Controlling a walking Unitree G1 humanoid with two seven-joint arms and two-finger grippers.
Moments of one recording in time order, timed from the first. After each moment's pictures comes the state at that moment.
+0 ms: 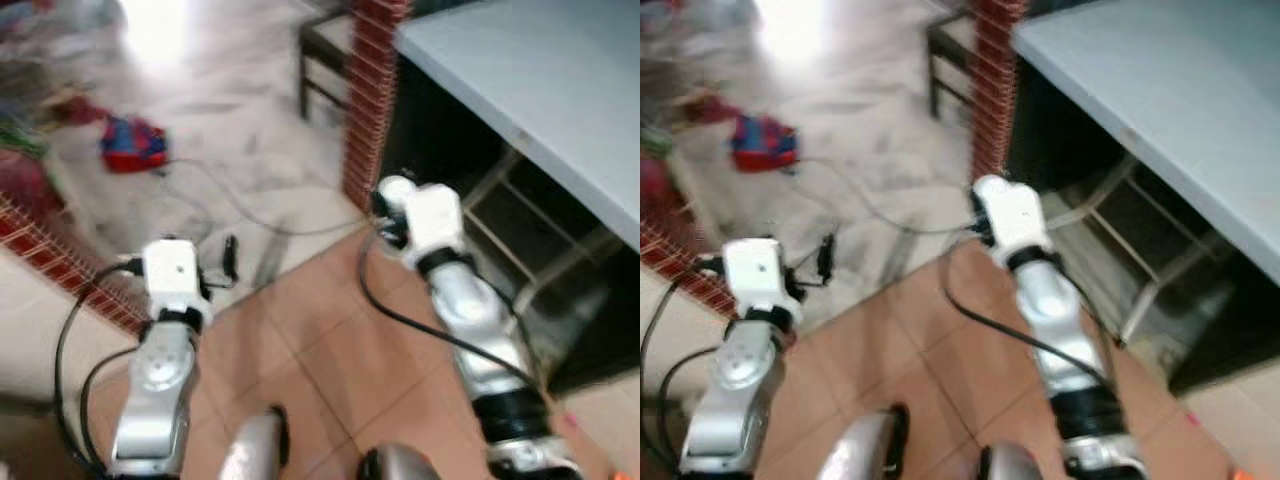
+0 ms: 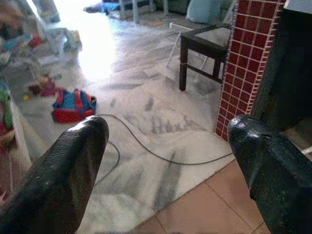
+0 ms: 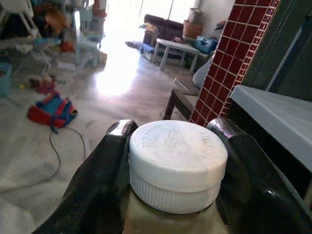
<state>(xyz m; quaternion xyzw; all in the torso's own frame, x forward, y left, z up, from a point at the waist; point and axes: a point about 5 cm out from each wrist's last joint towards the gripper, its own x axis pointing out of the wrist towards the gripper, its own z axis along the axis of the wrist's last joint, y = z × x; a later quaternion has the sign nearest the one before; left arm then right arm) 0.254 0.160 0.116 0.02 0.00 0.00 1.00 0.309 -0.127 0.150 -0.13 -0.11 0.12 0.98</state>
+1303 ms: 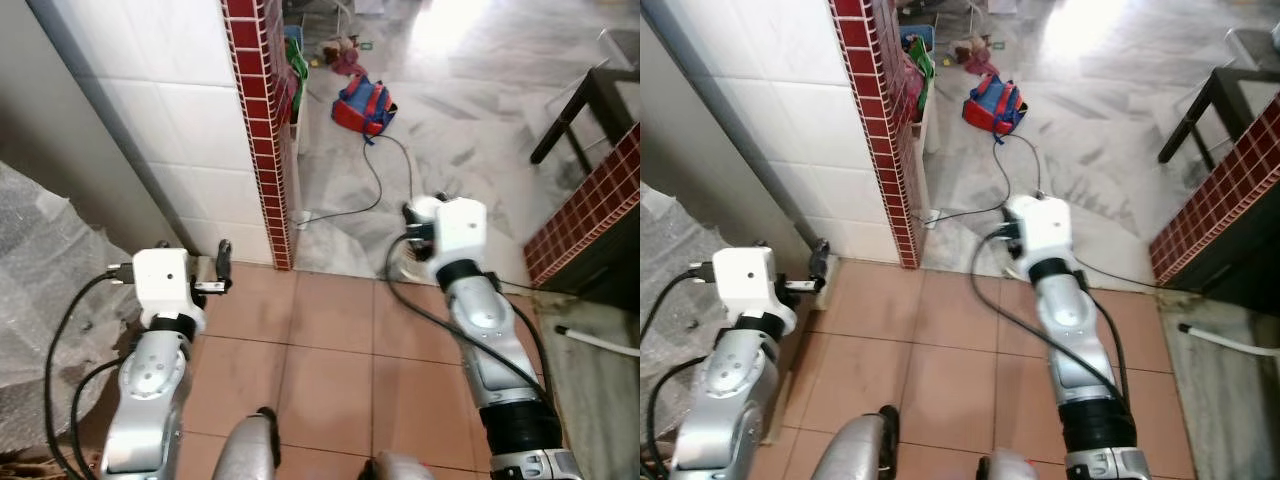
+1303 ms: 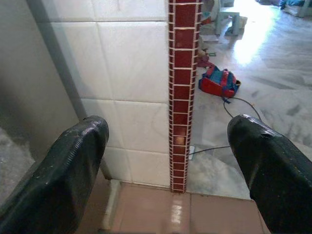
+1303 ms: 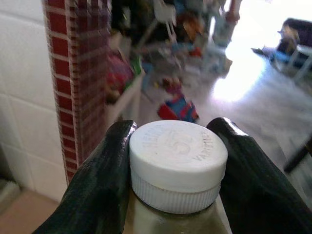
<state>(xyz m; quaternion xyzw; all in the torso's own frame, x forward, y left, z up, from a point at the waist) 0.245 0.171 0.115 0.02 0.01 0.02 1.00 0.307 -0.149 0.124 -0.09 -0.03 0.07 0.99</state>
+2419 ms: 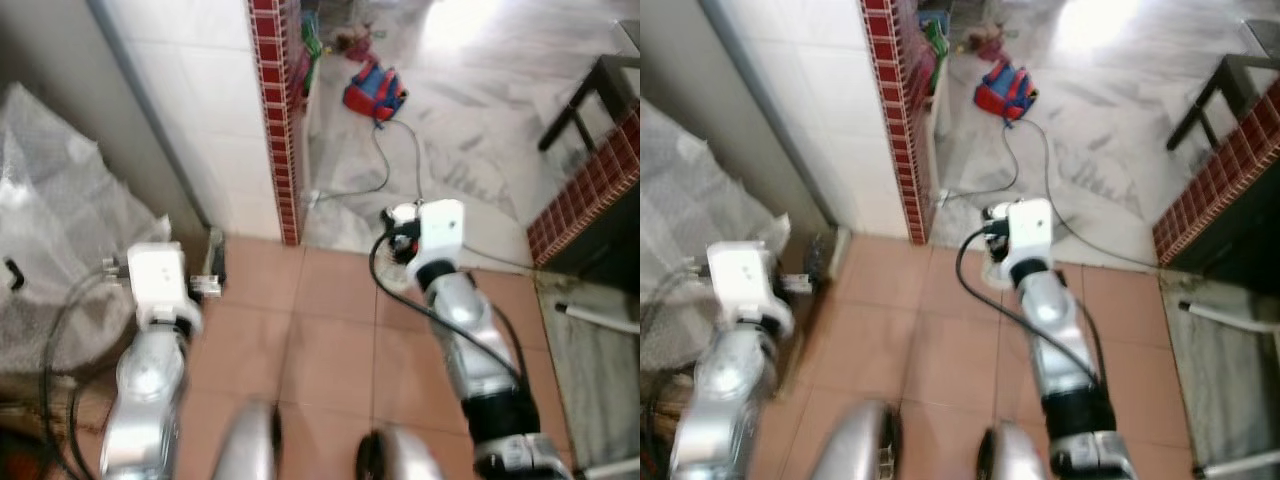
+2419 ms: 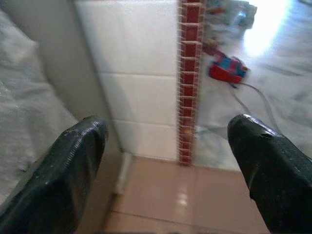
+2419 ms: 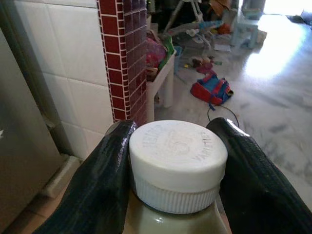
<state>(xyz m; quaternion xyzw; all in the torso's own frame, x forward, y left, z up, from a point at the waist) 0.251 0.167 0.116 0.01 0.01 0.01 1.00 0.316 -0.130 0.119 -0.02 -0.01 0.09 1.00</state>
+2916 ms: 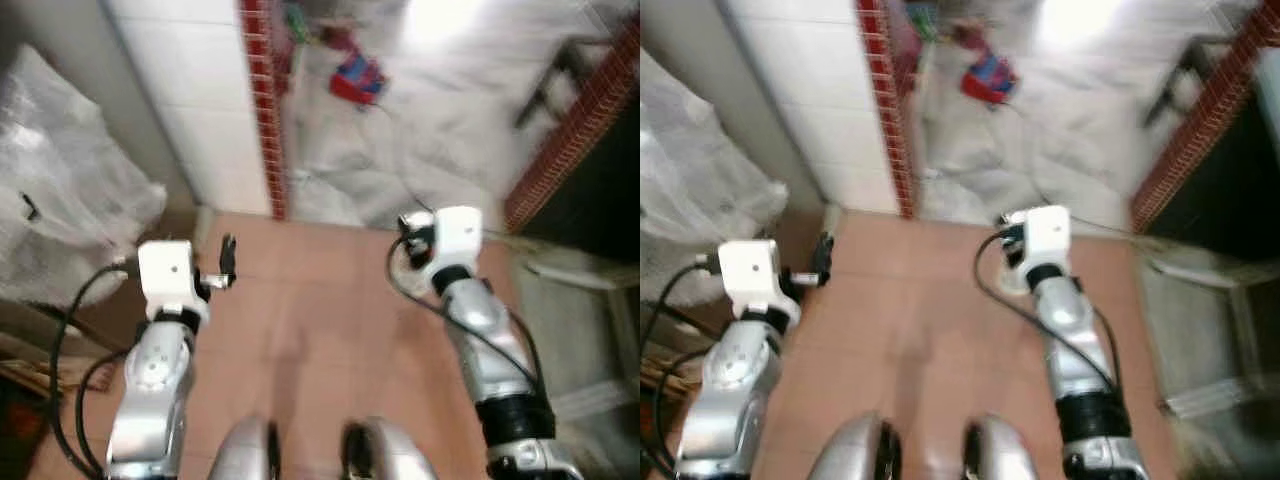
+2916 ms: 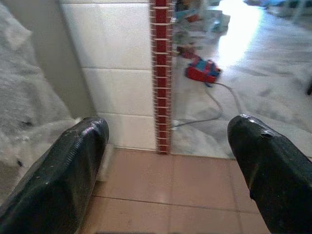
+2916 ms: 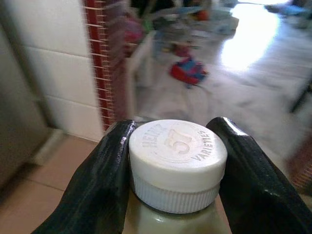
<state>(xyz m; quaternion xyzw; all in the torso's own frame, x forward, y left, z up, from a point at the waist) 0.254 0.165 0.120 0.02 0.00 0.00 1.00 0.313 -0.150 0.112 -0.03 0.01 0.07 1.00</state>
